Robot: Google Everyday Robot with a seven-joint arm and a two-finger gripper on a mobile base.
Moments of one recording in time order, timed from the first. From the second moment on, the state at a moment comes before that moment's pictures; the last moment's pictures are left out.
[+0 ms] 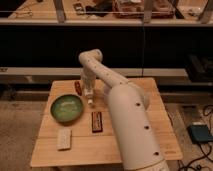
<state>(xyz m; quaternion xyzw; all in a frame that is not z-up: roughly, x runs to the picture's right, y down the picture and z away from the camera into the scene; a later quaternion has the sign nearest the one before) -0.123 -0.040 0.962 -0.08 -0.31 -0.74 0.60</state>
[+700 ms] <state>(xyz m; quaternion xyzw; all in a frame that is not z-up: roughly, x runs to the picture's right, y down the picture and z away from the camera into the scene) -0.192 -0.038 0.873 -0.01 -0.40 -0.76 0.51</state>
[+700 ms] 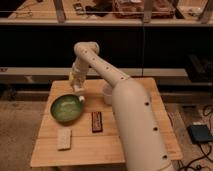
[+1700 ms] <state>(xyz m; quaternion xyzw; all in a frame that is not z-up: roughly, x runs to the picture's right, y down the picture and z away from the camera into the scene) -0.225 0.028 0.853 -0.02 -0.45 -0.82 0.35</state>
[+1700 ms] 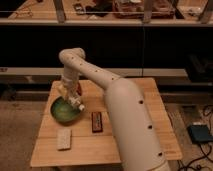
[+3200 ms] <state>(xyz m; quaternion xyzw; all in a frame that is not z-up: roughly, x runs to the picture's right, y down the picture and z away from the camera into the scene) -0.235 0.068 0.858 0.00 -0.50 -0.80 0.33</state>
